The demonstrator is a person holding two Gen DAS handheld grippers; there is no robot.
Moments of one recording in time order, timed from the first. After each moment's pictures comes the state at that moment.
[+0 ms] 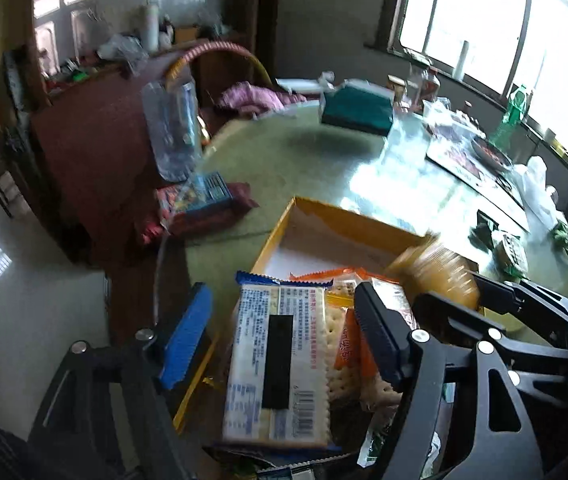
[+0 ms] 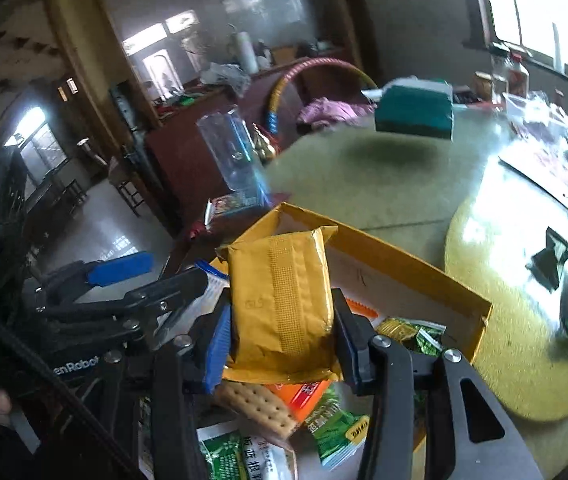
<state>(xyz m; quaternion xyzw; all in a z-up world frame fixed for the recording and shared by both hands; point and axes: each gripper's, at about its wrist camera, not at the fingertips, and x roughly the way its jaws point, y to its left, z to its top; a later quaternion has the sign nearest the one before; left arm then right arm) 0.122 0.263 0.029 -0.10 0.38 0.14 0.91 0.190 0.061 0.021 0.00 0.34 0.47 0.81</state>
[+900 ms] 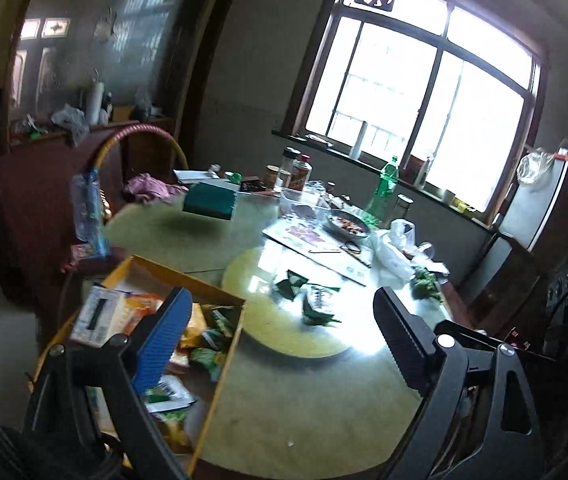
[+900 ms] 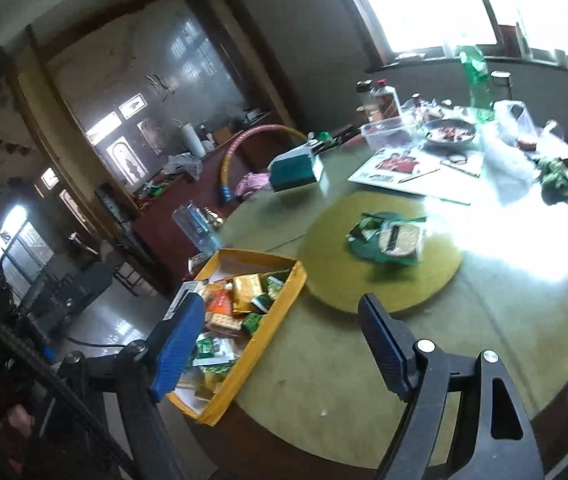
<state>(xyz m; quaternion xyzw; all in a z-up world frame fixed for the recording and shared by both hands) 0.032 0.083 0.154 -0.15 0.23 0.02 0.96 0.131 -0.227 0.096 0.15 0.32 0.38 0.86</state>
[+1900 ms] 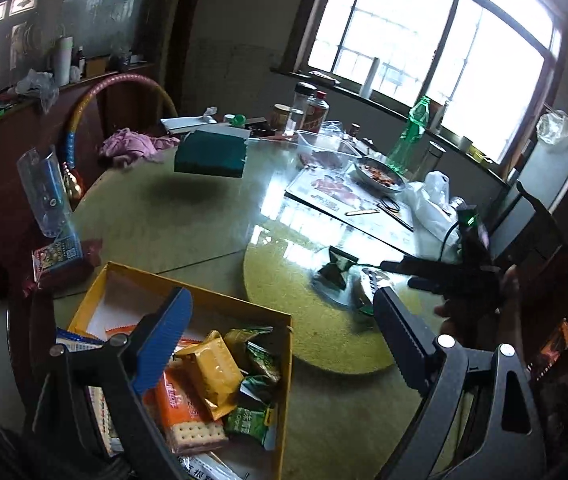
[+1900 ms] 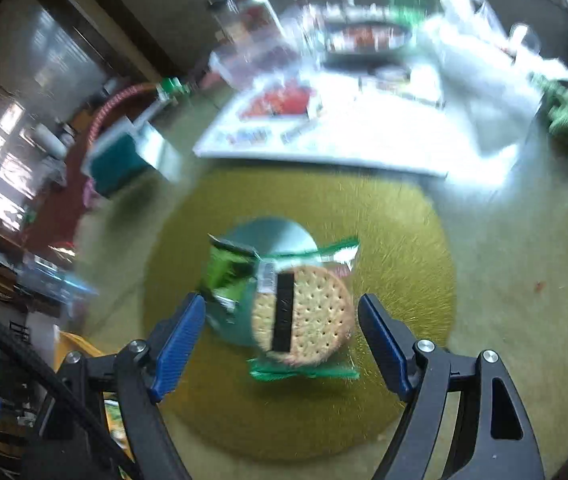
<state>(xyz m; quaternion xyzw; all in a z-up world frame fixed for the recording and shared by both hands) 0.167 0.141 0.093 -0.13 0.34 0.00 0.93 0.394 -0.145 -0.042 0.16 0.50 0.22 0.82</state>
